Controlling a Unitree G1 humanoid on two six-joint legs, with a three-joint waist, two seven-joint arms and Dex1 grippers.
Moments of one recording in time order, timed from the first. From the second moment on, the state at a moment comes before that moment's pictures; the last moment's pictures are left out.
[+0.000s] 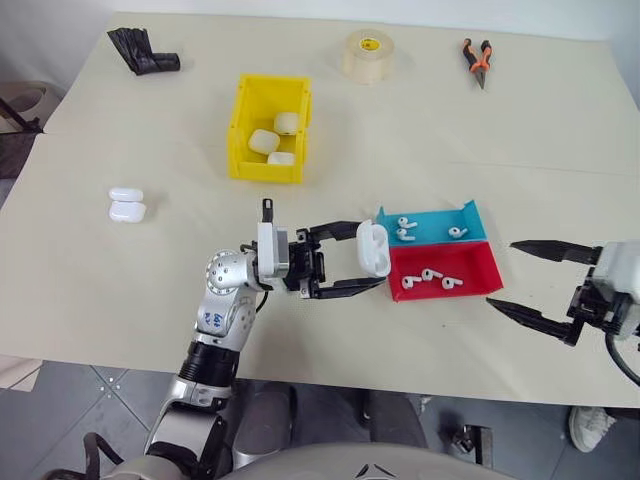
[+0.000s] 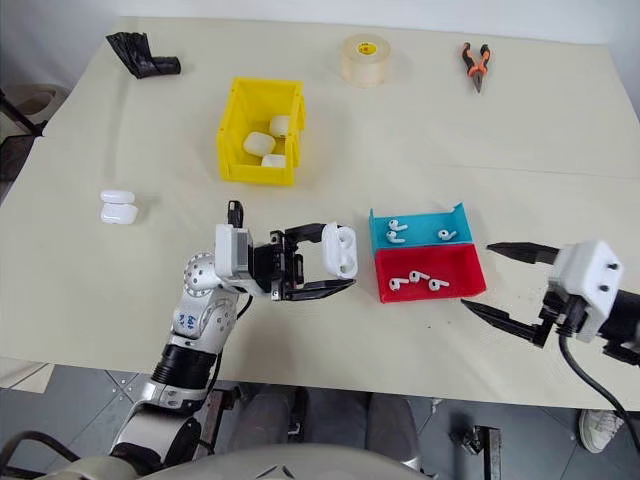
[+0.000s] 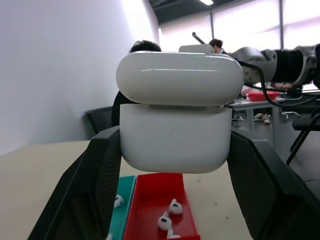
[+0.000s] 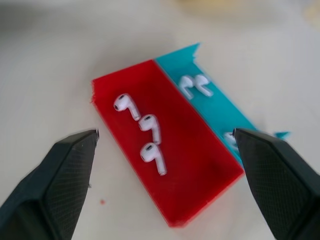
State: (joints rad) left arm -0.35 0.15 -0.14 0.05 -0.46 -0.20 -1.17; right arm 0.23 -1.01 -0.49 -0.43 0.53 0.33 1.13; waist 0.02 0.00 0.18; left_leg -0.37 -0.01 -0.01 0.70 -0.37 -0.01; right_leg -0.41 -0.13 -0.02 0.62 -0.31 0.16
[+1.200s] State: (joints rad) left arm -0.29 0.20 -0.20 -0.07 -0.46 -0.14 -1.09; right arm -0.40 -1.25 0.26 -0.42 0.18 0.68 1.21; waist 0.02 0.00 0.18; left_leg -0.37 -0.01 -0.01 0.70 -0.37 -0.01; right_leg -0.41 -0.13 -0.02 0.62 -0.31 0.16
